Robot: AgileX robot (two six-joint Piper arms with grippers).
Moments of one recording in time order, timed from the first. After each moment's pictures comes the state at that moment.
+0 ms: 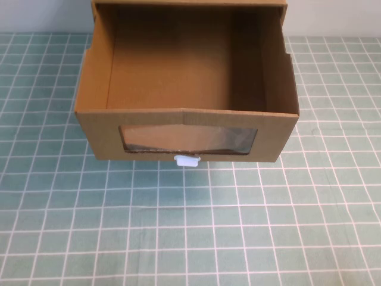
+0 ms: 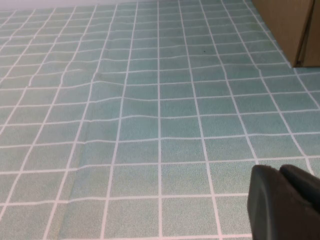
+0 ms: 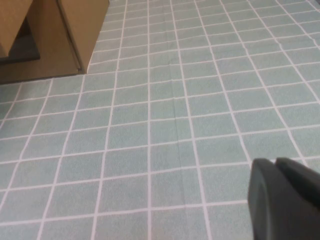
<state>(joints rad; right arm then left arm) 0.01 -0.01 0.03 0.16 0.35 -0.07 -0.02 -0.01 0.03 0.07 0.34 -0.01</state>
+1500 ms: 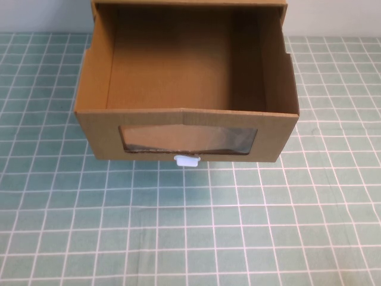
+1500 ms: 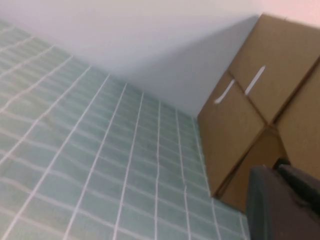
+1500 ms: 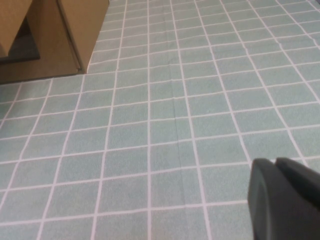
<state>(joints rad) 0.01 -0.01 0.03 0.16 0.35 -0.07 -0.02 -0.01 0.03 -0.09 0.08 -0.39</state>
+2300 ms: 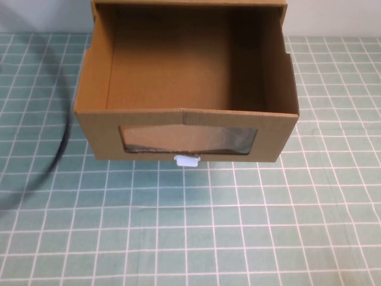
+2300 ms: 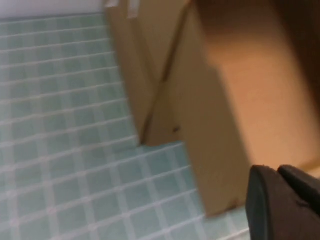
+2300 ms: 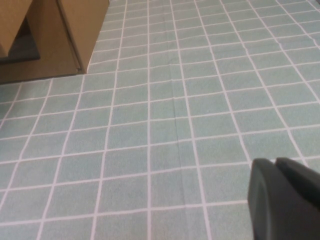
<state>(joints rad) 0.01 -0.01 0.03 0.16 0.35 -0.07 -0.02 0.98 -1.15 -0.45 0.93 0.37</state>
